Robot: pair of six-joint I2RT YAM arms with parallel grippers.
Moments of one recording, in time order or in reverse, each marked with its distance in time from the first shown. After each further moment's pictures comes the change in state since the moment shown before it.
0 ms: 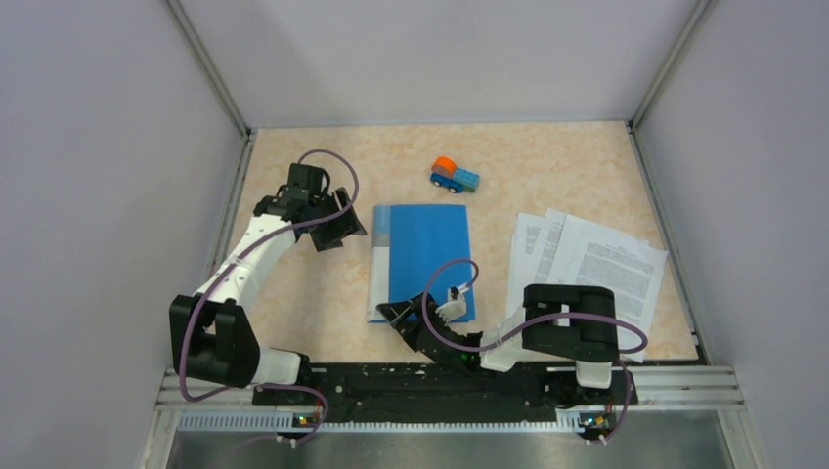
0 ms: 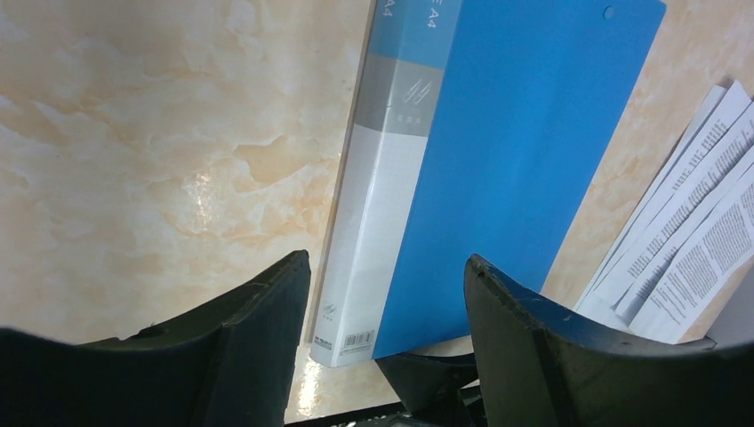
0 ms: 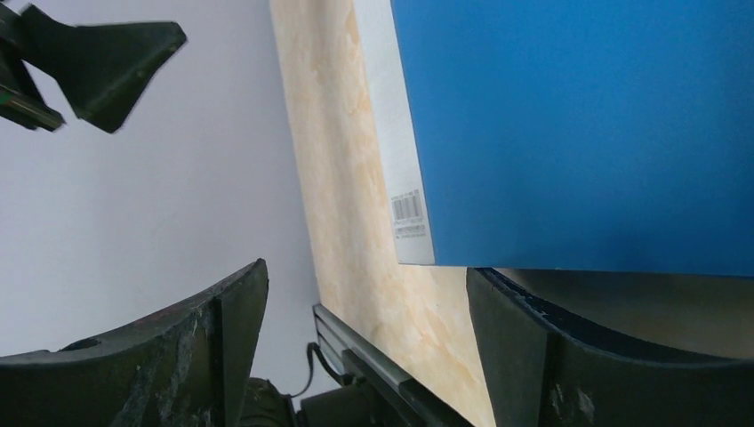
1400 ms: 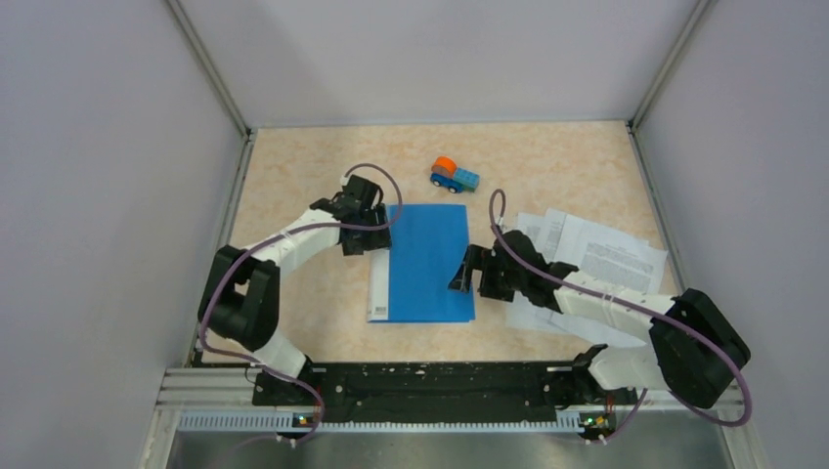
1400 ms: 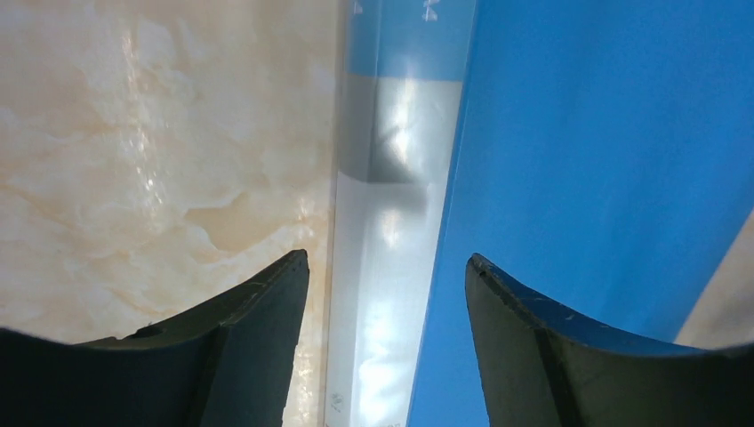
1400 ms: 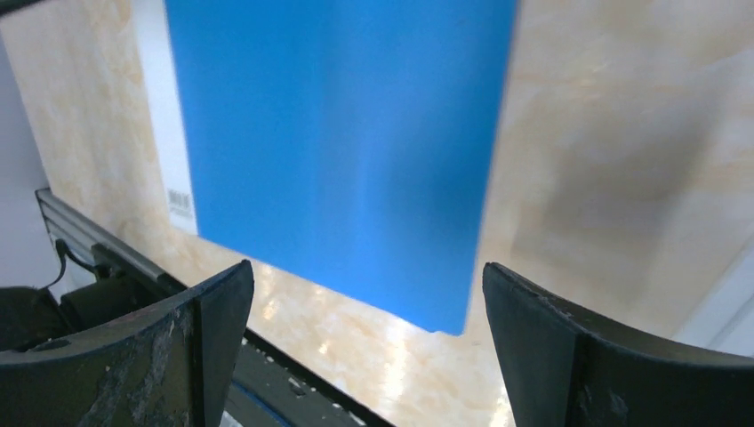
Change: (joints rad) left arm -0.244 0.184 -0.071 0.183 -0.236 -0.003; right arm -0.771 -0.579 -0.021 -0.926 -0.866 -0.872
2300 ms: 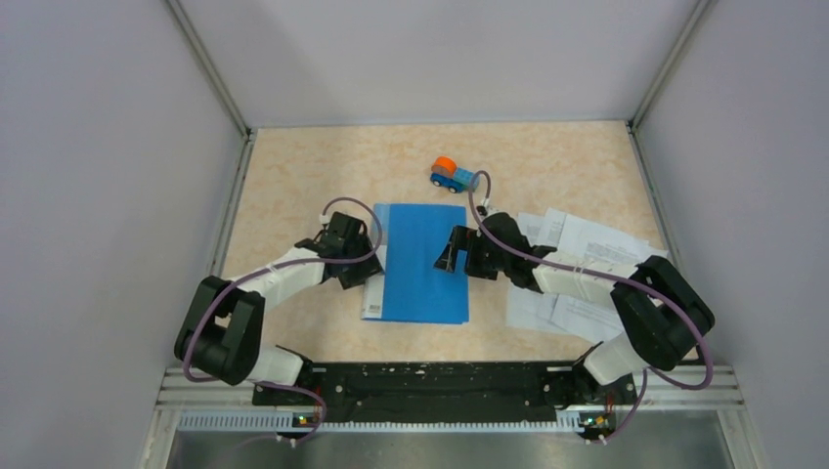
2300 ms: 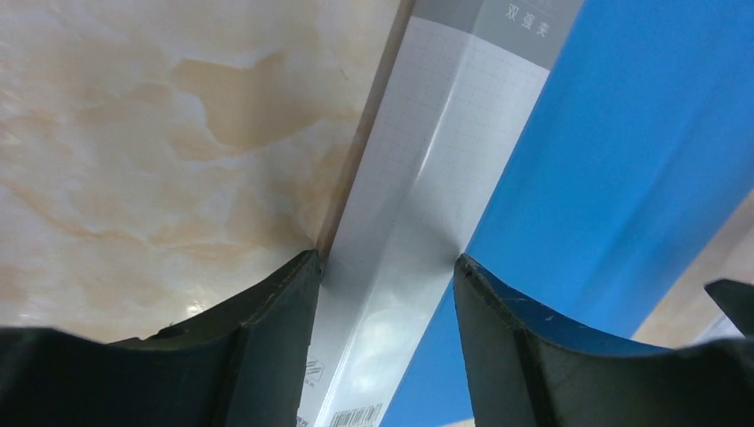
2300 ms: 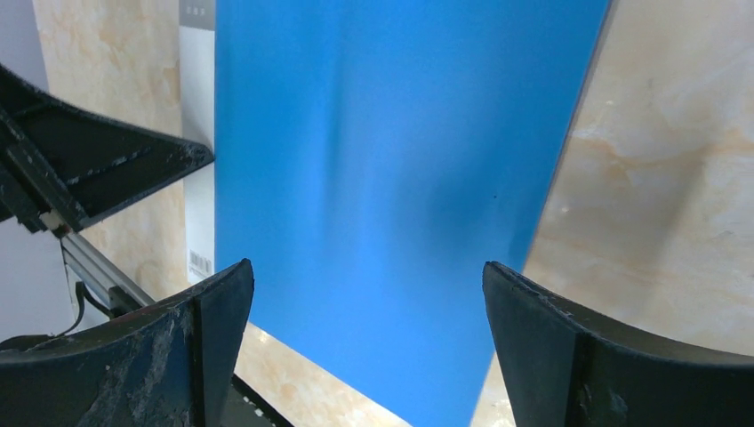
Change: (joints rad) left arm 0.029 -0.142 -0.310 0.168 0.047 -0.198; right arm 0.022 0.209 0.126 0.177 -0.002 -0.030
